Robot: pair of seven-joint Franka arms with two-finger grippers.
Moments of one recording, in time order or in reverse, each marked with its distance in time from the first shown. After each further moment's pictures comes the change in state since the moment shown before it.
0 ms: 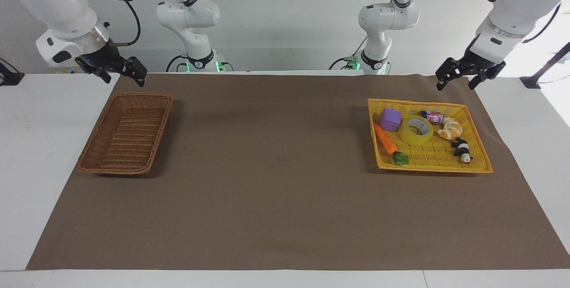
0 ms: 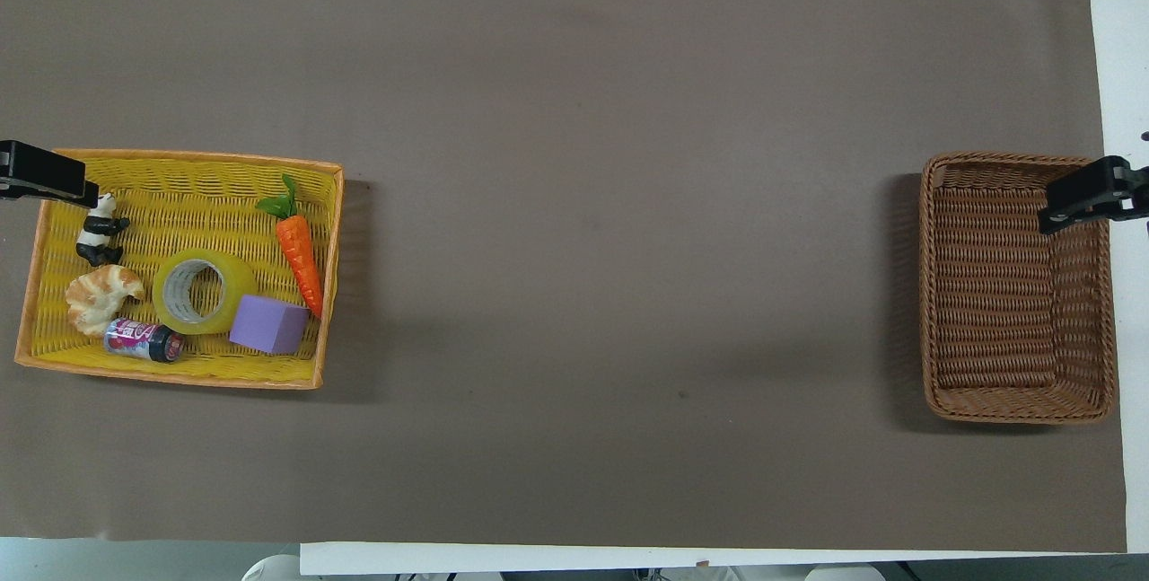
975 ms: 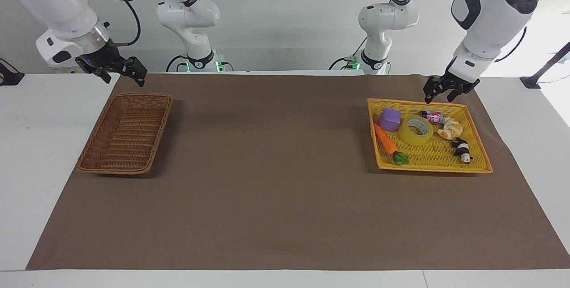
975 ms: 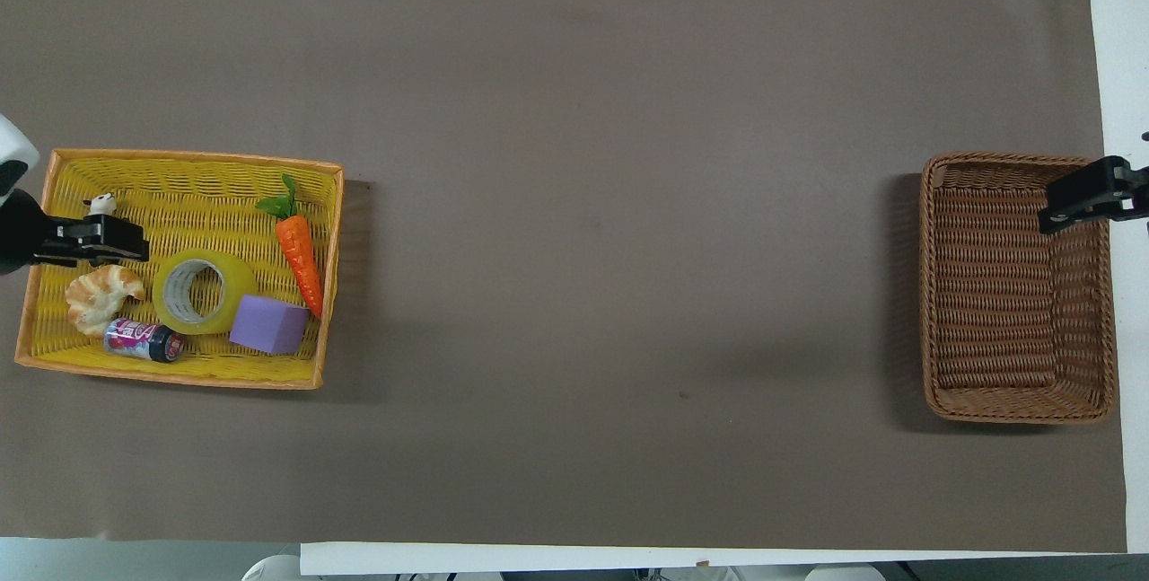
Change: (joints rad) left arm 0.065 -0.158 -0.009 -0.498 0.002 0.348 -0.010; right arm 0.000 0.000 0.000 0.000 0.000 0.000 0.000
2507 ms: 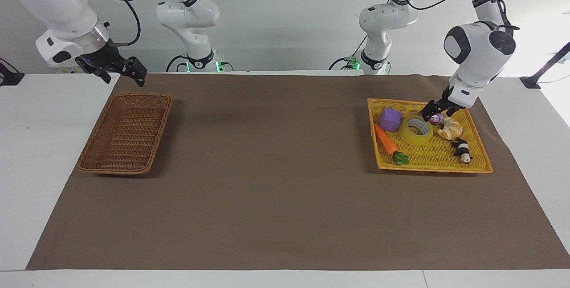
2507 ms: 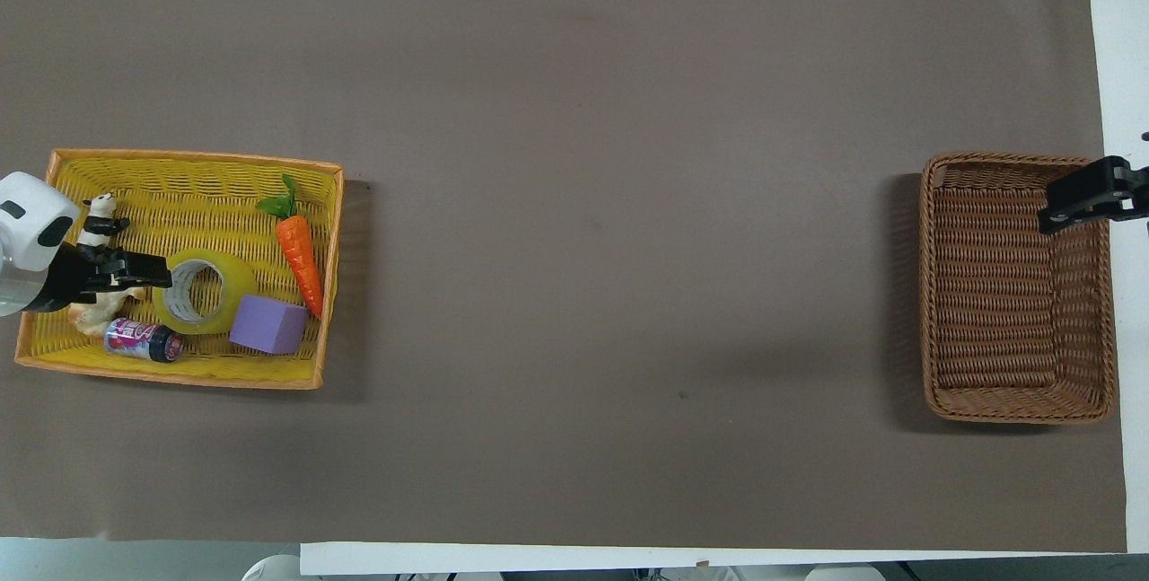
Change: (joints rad) left arm 0.105 0.055 0.001 -0.226 0.000 0.274 0.001; right arm 0.000 0.000 0.000 0.000 0.000 0.000 0.000
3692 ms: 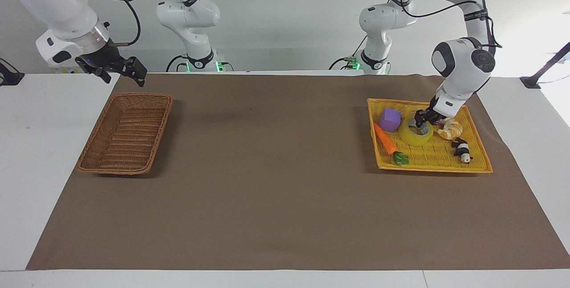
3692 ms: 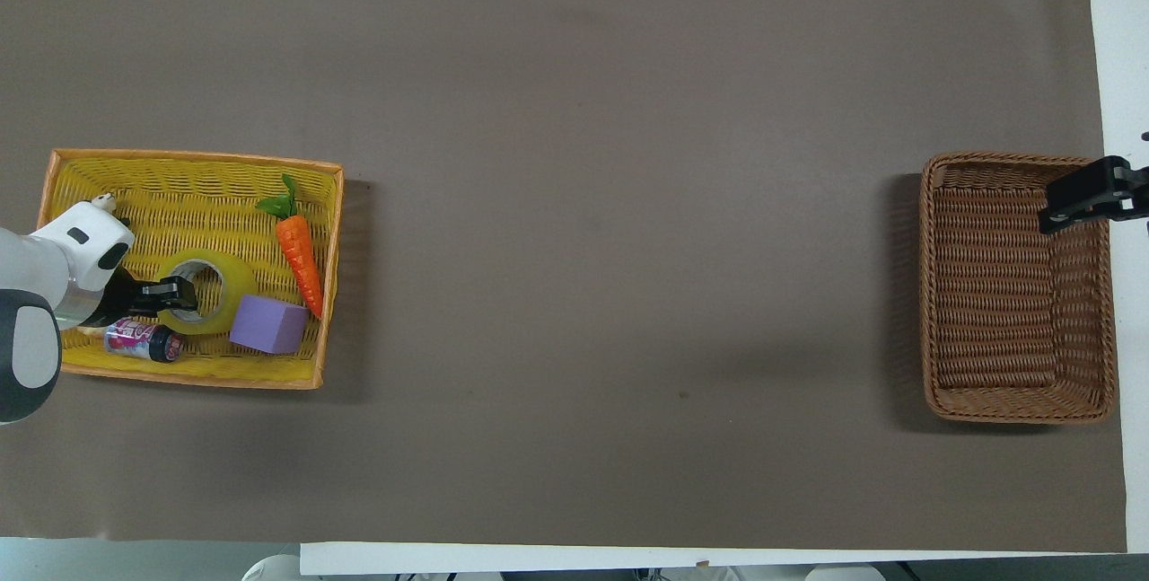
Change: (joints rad) left arm -0.001 0.061 -0.004 -0.082 0.000 0.115 0.032; right arm 0.000 0.000 0.000 0.000 0.000 0.000 0.000
